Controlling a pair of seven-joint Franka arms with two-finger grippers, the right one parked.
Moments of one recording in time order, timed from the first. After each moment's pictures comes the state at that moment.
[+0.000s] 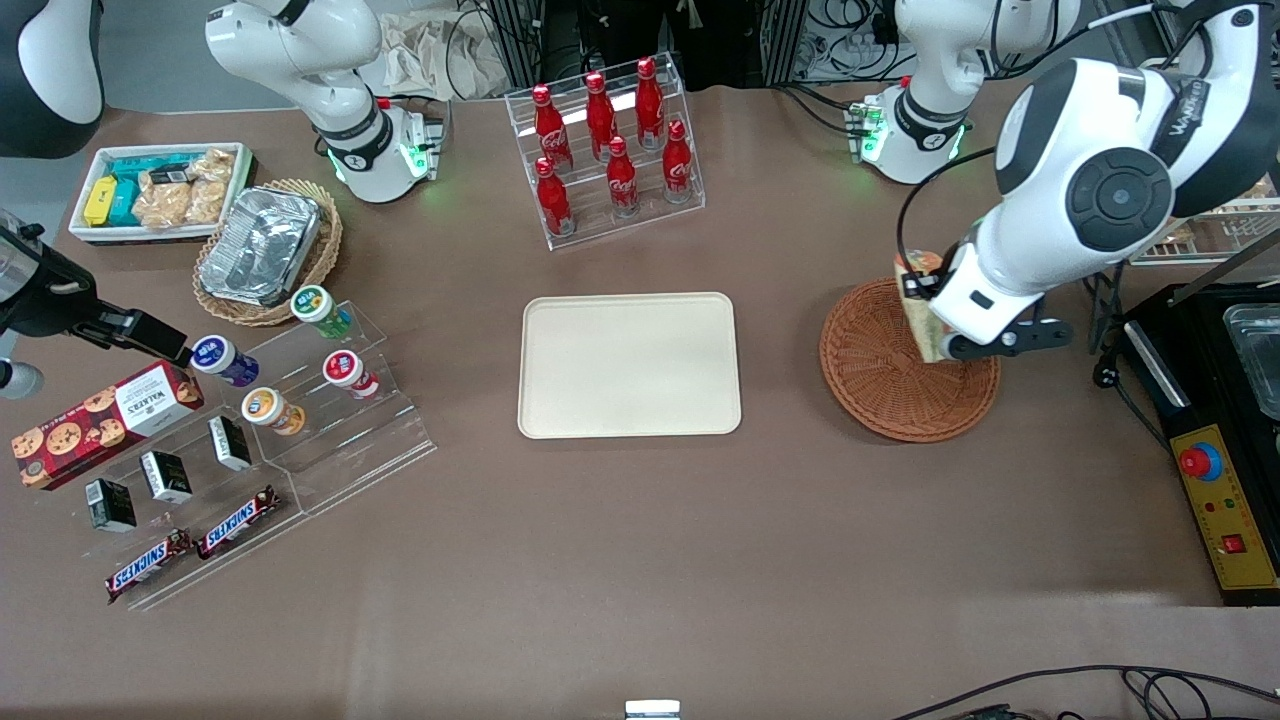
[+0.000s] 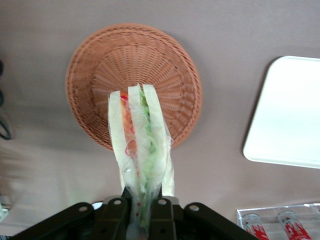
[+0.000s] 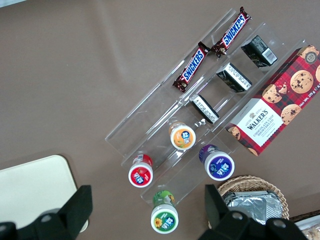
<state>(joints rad) -0.21 0.07 -0.11 -1.76 -0.04 1.55 -0.41</state>
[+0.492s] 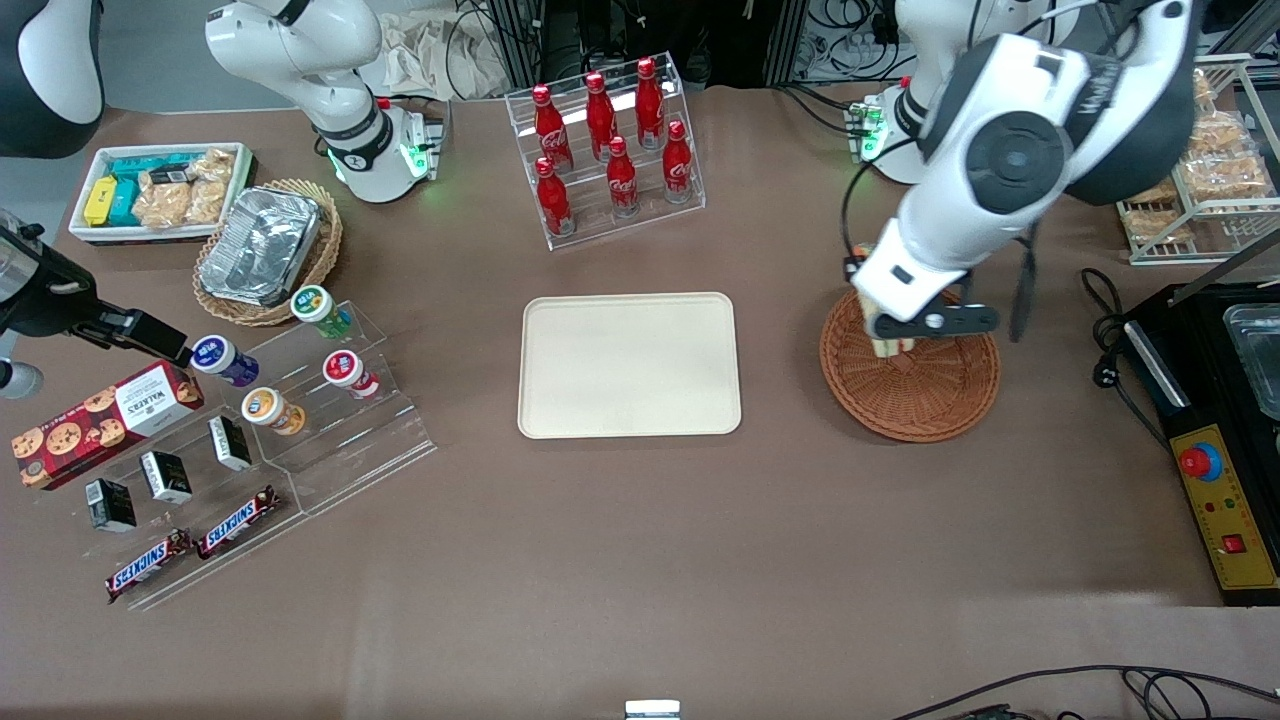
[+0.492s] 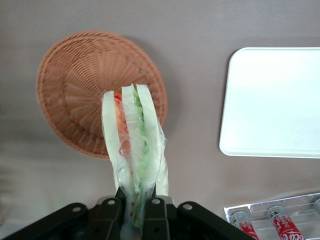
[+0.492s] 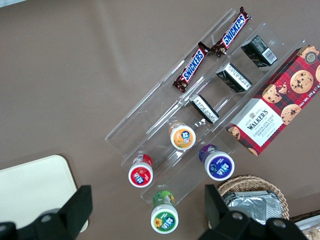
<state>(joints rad) -0.31 0.09 -0.16 -1.73 -0.02 1.59 -0.46</state>
